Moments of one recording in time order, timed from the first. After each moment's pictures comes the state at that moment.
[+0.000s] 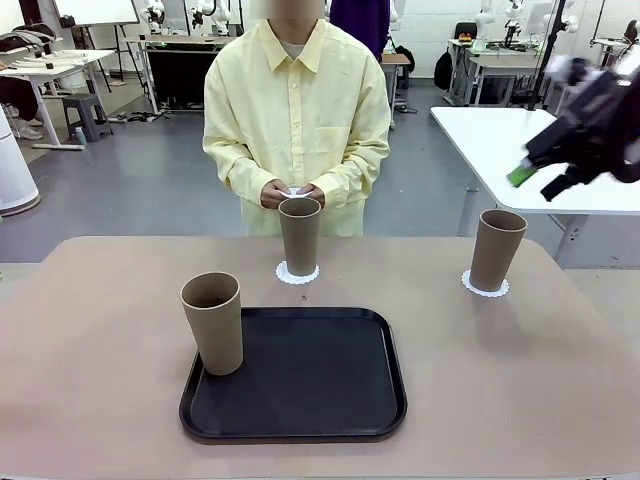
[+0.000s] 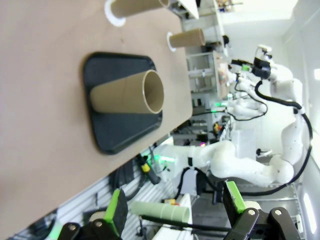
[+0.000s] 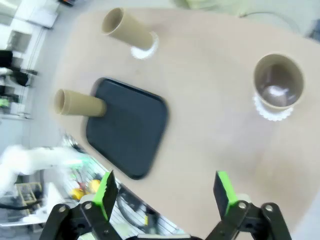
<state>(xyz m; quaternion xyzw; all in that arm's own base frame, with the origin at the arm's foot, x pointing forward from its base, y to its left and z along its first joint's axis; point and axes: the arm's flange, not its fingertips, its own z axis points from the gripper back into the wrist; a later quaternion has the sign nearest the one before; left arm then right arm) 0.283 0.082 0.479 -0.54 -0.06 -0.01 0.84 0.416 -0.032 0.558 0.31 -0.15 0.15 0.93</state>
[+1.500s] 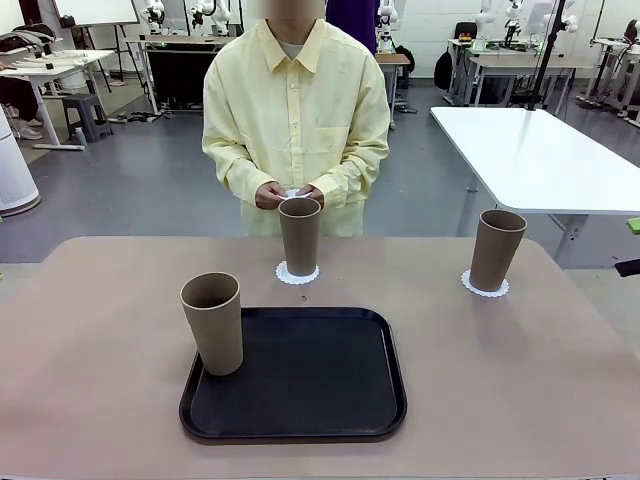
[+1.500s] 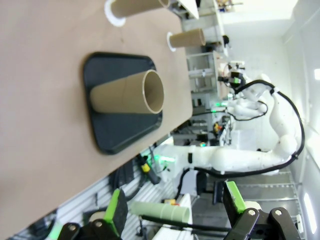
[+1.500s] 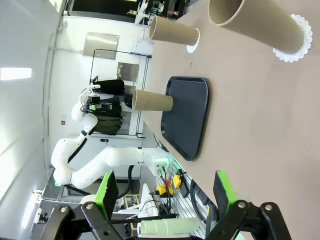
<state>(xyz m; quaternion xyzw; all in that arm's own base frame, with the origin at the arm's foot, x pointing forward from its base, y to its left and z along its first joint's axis) 0.283 0.082 0.480 -0.54 -0.06 -0.01 0.84 0.372 -0.195 0.416 0.58 -0.09 0.04 0.81</state>
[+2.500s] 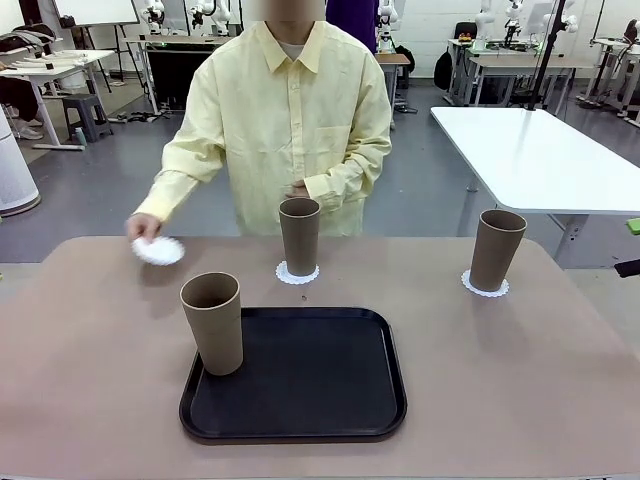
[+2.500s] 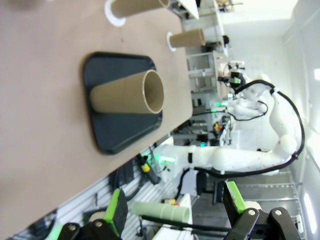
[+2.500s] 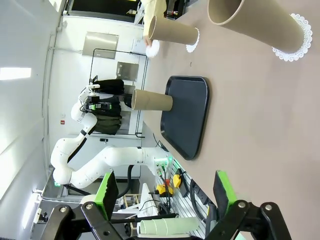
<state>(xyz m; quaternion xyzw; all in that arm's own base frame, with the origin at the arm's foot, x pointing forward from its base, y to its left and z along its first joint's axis) 0.283 0.082 0.480 -0.54 -0.06 -0.01 0.84 0.373 -0.194 0.416 0.58 -0.09 0.04 0.81</state>
